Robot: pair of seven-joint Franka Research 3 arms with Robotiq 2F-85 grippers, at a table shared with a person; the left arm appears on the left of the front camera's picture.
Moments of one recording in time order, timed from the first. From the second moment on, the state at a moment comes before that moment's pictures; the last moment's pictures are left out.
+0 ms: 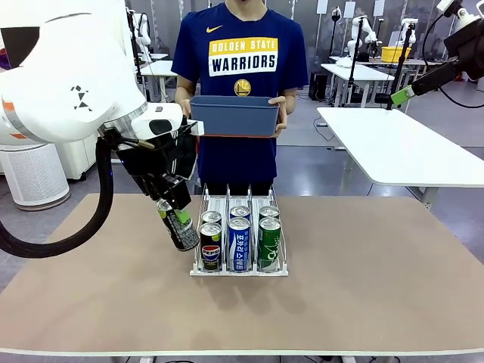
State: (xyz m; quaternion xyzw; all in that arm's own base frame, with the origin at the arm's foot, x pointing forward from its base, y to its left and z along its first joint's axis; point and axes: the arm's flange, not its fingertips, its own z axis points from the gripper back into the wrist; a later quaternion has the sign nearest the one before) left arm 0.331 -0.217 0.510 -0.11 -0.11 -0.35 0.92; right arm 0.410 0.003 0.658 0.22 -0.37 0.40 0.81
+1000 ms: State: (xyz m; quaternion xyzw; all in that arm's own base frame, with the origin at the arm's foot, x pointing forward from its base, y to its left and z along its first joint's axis) left arm 0.366 -0.243 0.456 -0.08 -0.12 -0.33 0.93; right arm 0.410 0.003 0.658 0.22 -0.37 0.40 0.81
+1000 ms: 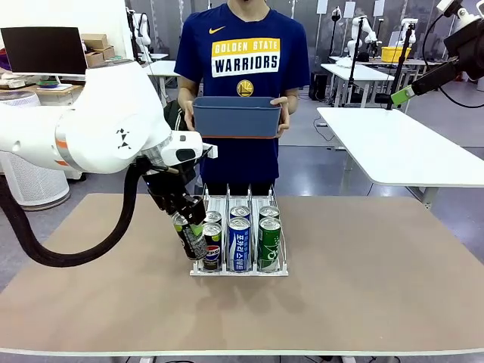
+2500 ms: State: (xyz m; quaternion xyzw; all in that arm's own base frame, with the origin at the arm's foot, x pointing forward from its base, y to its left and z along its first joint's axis) left arm 0.426 -0.286 0.447 -0.10 -0.13 -0.37 0.91; right arm 0.410 0.003 0.658 0.22 -0.37 0.40 0.81
